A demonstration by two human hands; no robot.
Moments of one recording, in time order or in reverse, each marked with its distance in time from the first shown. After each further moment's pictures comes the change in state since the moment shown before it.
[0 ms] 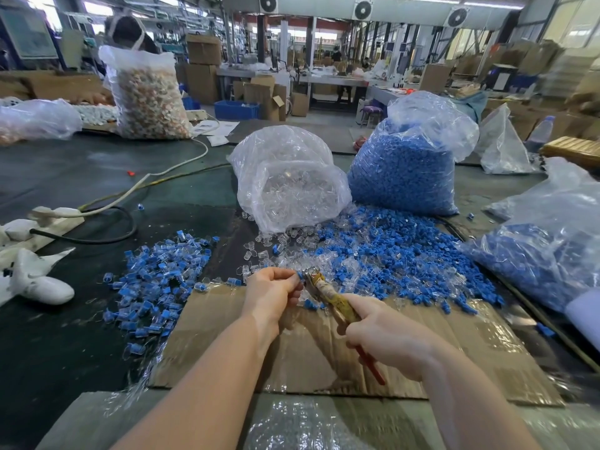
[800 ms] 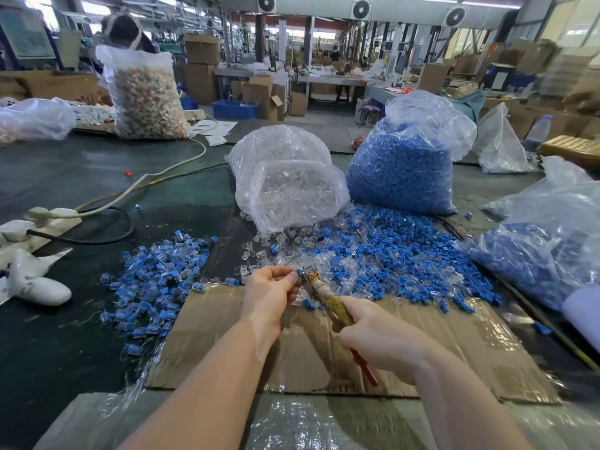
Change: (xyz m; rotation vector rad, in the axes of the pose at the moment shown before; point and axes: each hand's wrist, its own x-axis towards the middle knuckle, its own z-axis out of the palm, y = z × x) left_hand 0.006 -0.008 0.004 -0.108 0.036 0.050; right_hand -0.007 -0.008 0.006 -0.093 0.006 0.022
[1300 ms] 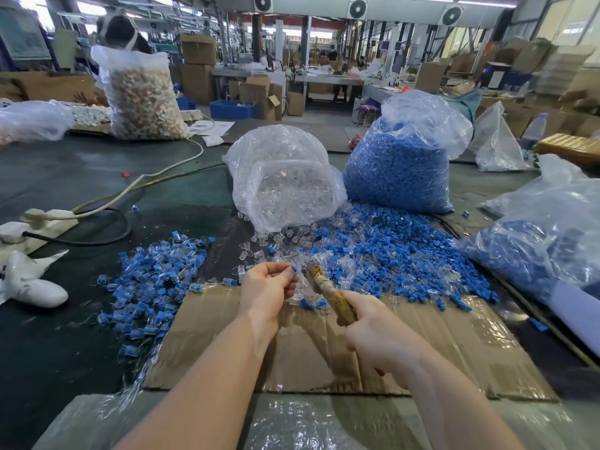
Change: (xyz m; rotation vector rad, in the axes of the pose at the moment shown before) left_hand 0.004 0.001 0.002 -0.018 0.023 0.041; right_hand -0.001 0.003 0.002 -0.027 0.174 -0.075
